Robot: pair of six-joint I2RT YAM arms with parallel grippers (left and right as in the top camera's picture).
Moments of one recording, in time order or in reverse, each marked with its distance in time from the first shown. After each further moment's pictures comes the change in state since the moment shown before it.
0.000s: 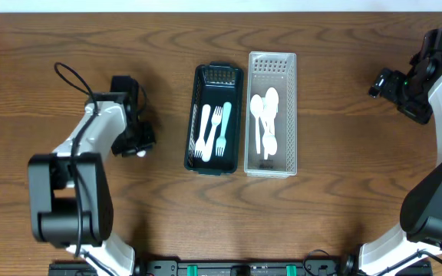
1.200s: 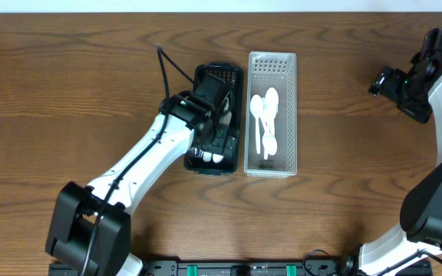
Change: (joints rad) left arm -0.511 -0.120 0.116 -0.011 0.061 0.069; right arm 0.000 0.000 0.000 0.018 0.000 0.023
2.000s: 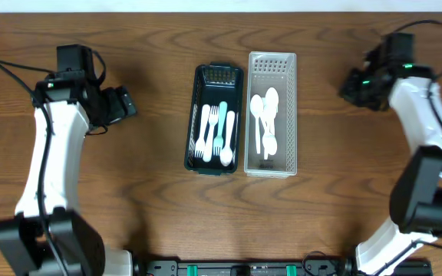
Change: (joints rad) left arm 0.643 -0.069 0.083 -0.110 -0.062 -0.066; right arm 0.173 0.069 -0.148 0.288 -0.243 0.037
